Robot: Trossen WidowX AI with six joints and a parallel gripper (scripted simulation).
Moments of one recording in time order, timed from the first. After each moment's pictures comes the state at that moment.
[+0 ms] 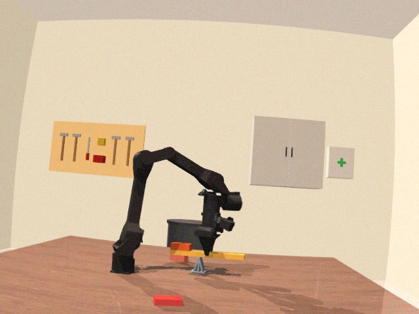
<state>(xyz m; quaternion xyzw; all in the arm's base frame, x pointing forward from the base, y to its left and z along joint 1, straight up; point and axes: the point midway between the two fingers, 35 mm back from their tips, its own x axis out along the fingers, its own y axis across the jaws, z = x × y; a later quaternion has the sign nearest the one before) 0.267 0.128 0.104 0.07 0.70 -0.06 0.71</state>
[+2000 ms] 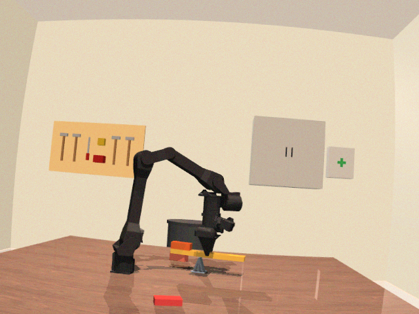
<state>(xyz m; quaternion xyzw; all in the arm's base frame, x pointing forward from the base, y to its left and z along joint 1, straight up) 0.268 0.128 0.104 0.07 0.69 -0.06 0.71</state>
